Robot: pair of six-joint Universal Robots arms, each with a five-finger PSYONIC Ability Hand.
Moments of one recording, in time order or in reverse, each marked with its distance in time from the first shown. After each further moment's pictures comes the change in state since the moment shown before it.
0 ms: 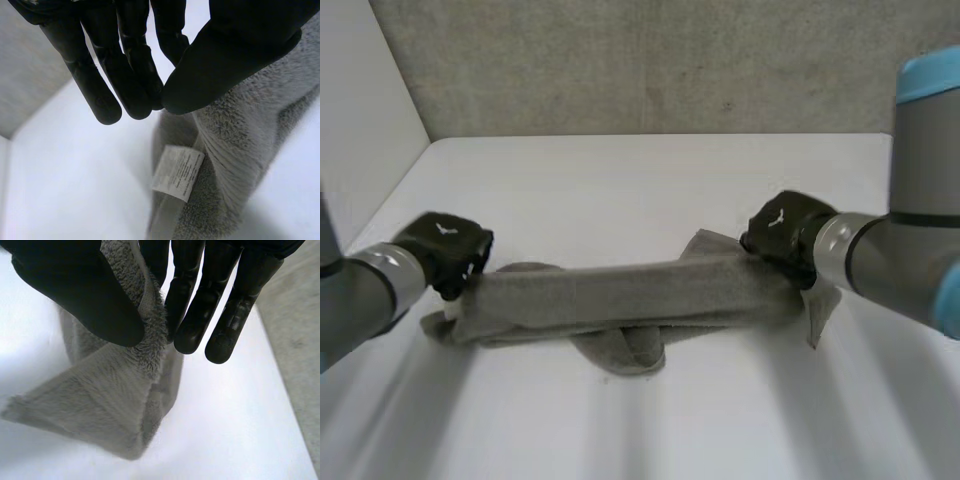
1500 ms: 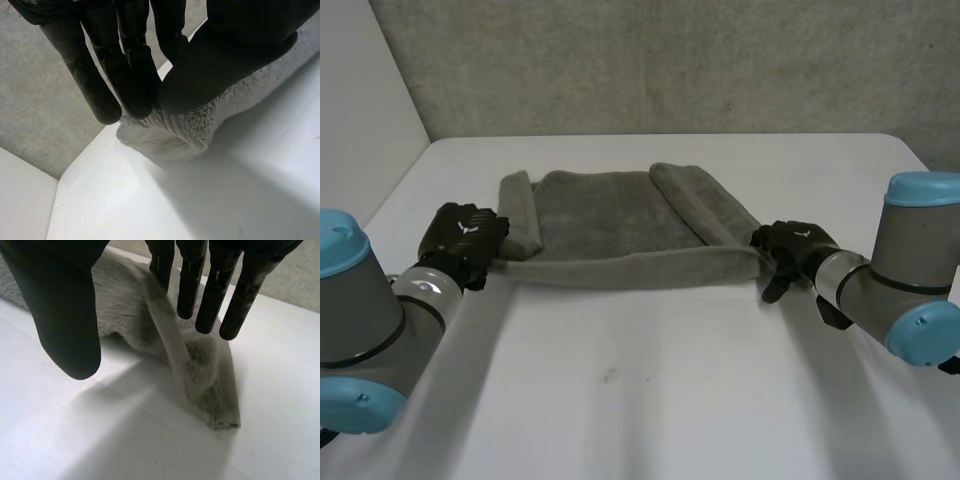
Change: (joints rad) left arm -0.062 -0.053 -0.227 0.581 -0.058 -0.005; right arm -0.170 0.246 0.176 -0.545 -0.123 0.748; left_hand 0.002 0.000 0.000 0.000 0.000; right_hand -0.502 -0.645 -0.668 -0.676 -0.640
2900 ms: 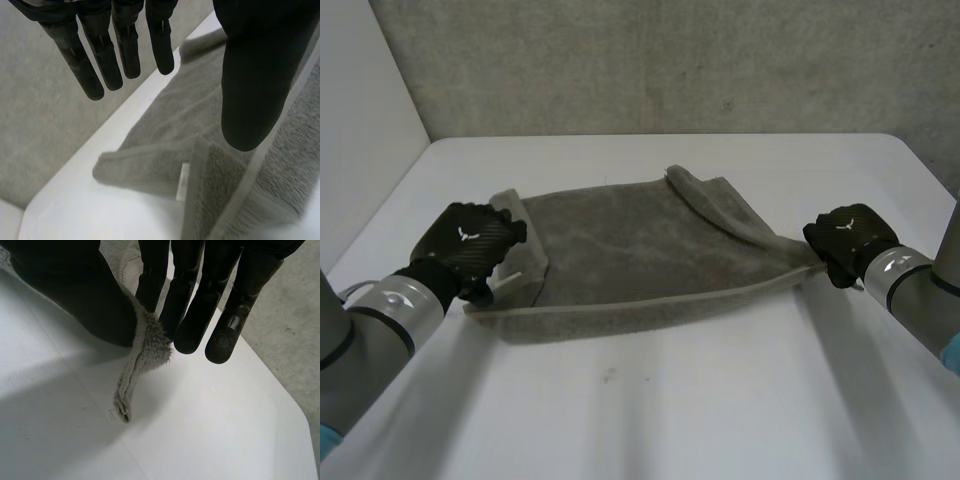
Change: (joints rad) left arm 0.059 0.187 -0.092 -0.134 0.223 0.003; right arm -0.098 -0.227 0.220 -0.068 0.029 -0.502; left_hand -0.747 -0.758 -0.757 -0.761 -0.761; right_hand 0.512 0.651 0.671 0.677 0.630
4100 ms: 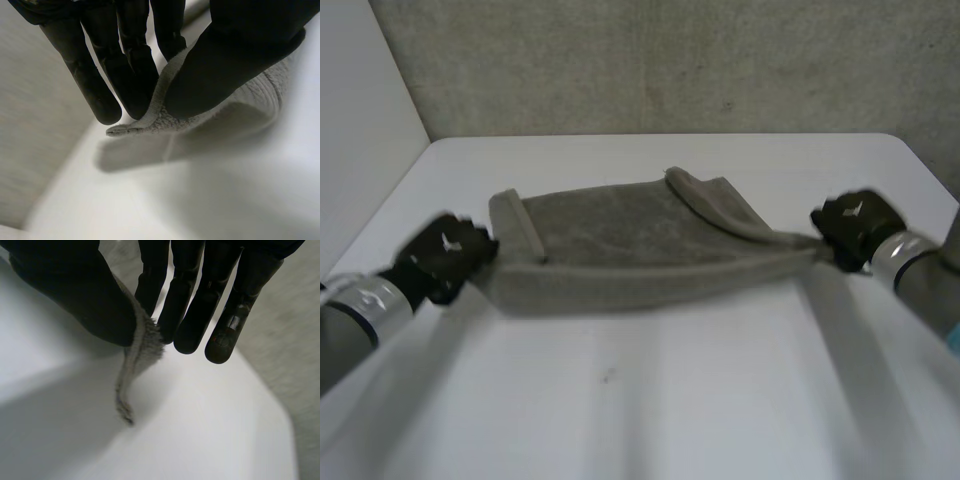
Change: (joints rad) left arm 0.240 -0.106 0.001 0.050 0.319 0.252; right arm -0.006 -0.021 -0.059 0.038 0.011 -0.005; left_hand 0.706 0.750 0.747 0.752 0.741; right_hand 0.000 0.000 0.000 0.000 0.005
